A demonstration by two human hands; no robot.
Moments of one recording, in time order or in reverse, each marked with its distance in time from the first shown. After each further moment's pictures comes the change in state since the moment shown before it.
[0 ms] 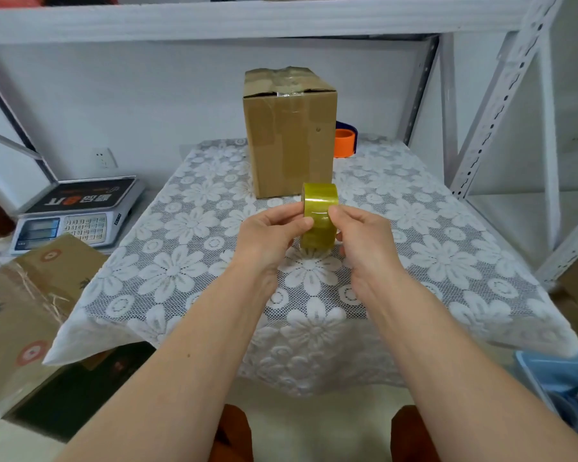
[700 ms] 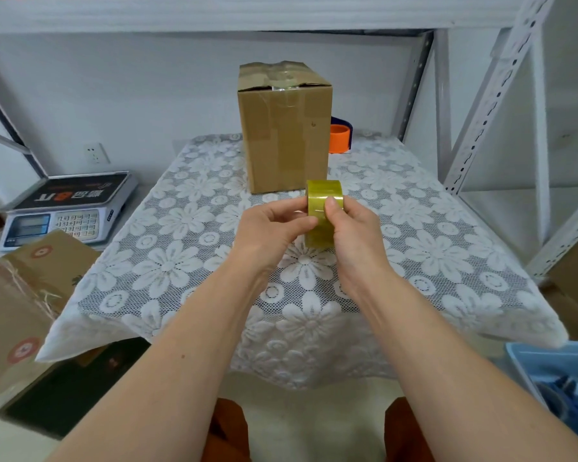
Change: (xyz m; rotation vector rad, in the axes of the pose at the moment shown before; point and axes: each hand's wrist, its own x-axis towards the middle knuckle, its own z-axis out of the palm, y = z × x) left_hand -0.005 0.001 -0.002 0.135 -0.119 0.103; right_hand 0.011 0.018 0.004 -0.019 -0.038 -0.117
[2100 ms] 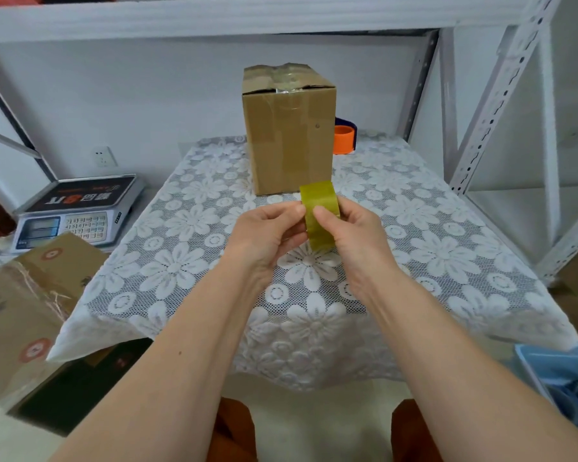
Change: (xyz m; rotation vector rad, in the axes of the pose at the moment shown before) left_hand 0.005 0.000 -0.005 -0.237 0.051 -0.156; right_hand -0.003 -0.002 -0.005 0.001 -0.135 0.003
